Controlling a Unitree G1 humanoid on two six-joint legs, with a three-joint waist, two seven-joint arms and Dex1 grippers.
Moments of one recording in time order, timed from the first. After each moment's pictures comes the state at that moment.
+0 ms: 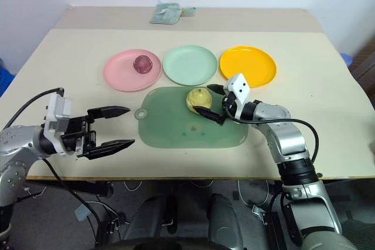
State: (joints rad) left arm -0.04 0.77 0.27 -0.46 -0.73 0.46 -1.12; right arm -0.51 -0.47 0.09 0.14 0.34 0.25 0.89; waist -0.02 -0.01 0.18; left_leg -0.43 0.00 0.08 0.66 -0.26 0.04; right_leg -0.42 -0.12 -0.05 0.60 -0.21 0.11
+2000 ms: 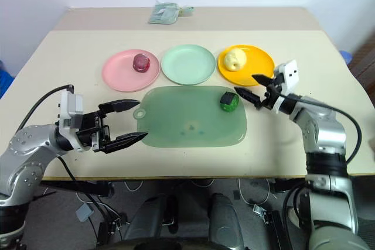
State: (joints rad) left arm -0.11 0.71 0.17 -0.44 -0.73 0.39 -1.01; right arm -0.45 -0.61 -0.21 0.18 0.43 0.46 0.89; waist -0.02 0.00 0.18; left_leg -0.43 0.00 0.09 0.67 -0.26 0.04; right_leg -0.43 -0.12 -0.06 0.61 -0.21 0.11
